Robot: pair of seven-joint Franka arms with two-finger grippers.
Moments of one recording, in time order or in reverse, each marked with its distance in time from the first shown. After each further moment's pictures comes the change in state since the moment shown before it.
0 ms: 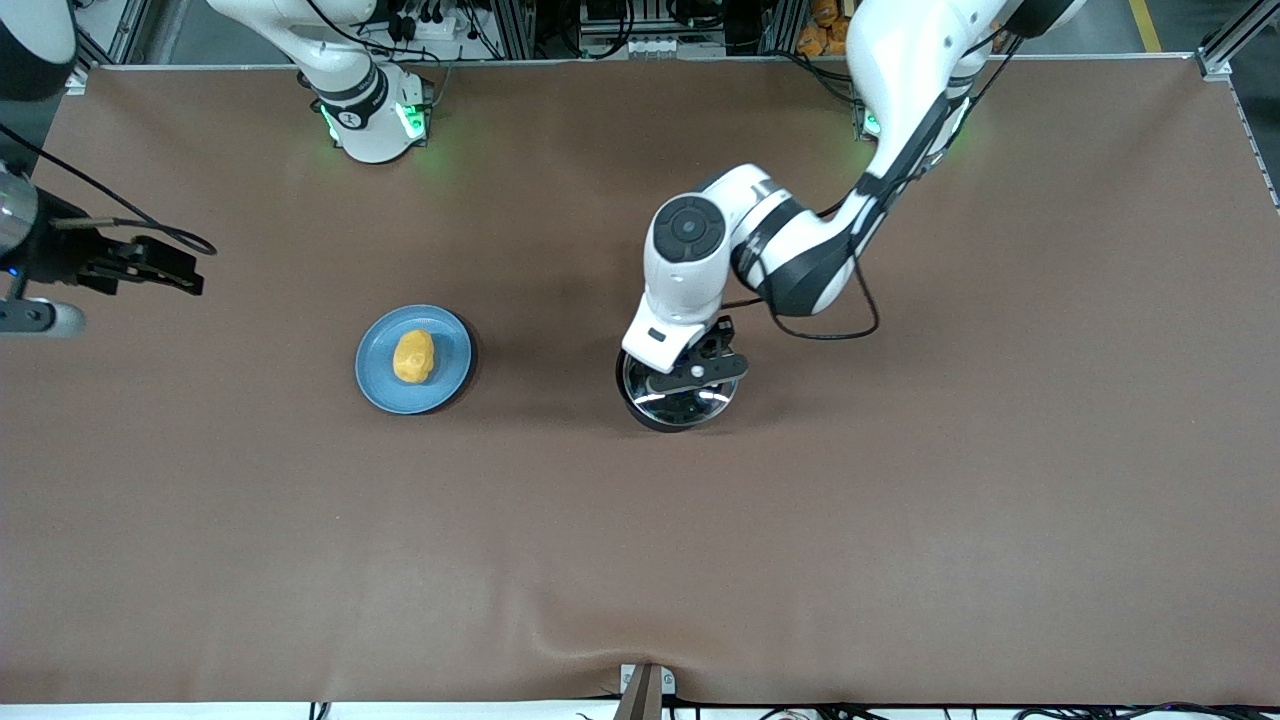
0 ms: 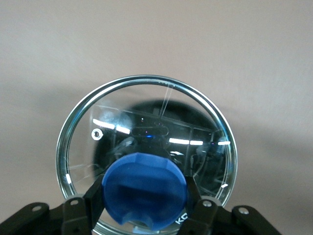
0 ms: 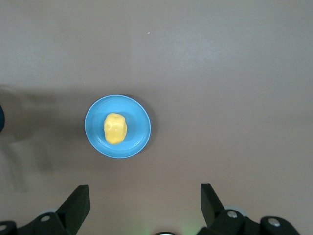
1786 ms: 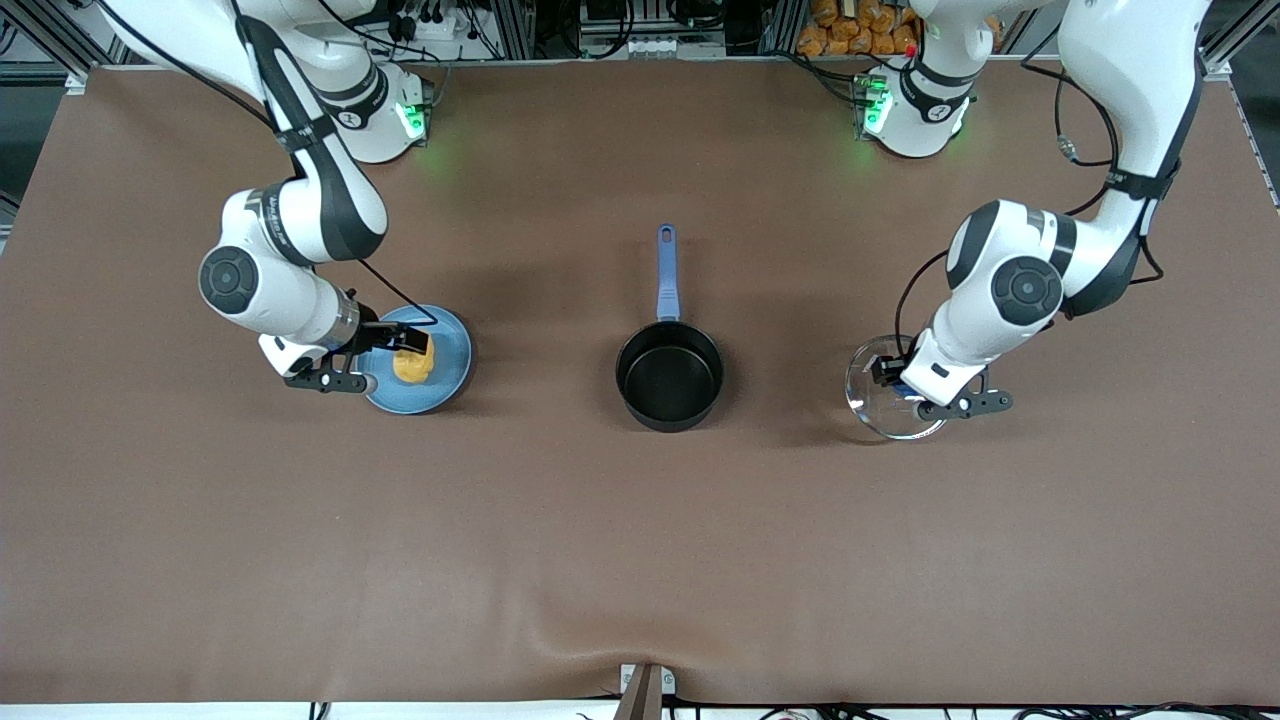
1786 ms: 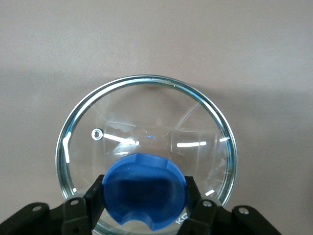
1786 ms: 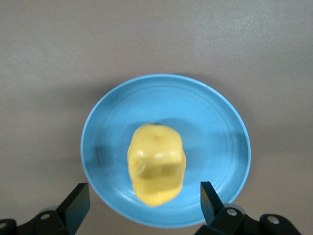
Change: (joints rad) left arm 0.649 -0.237 -0.094 -0.639 -0.022 0.295 0.596; right arm 0.175 0.114 -0.002 -0.771 0.154 0.909 0.148
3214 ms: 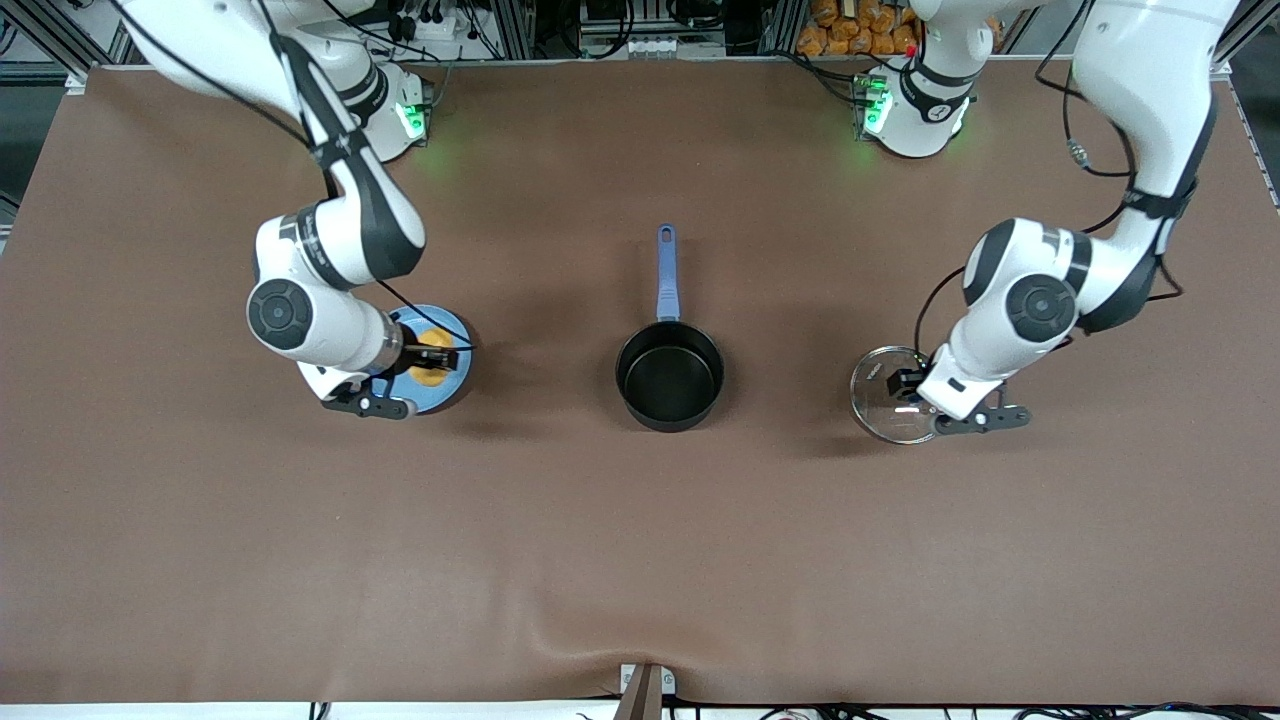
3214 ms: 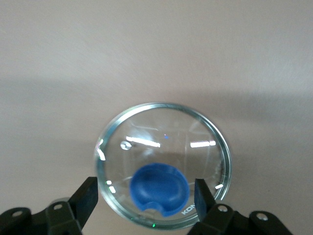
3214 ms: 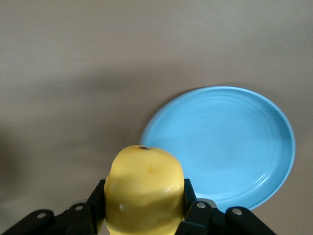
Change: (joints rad) left arm 0.043 -0.014 -0.002 0.043 0.079 -0.017 0.002; right arm 0.134 0.095 0.007 0.346 -0.034 -0.280 0.228
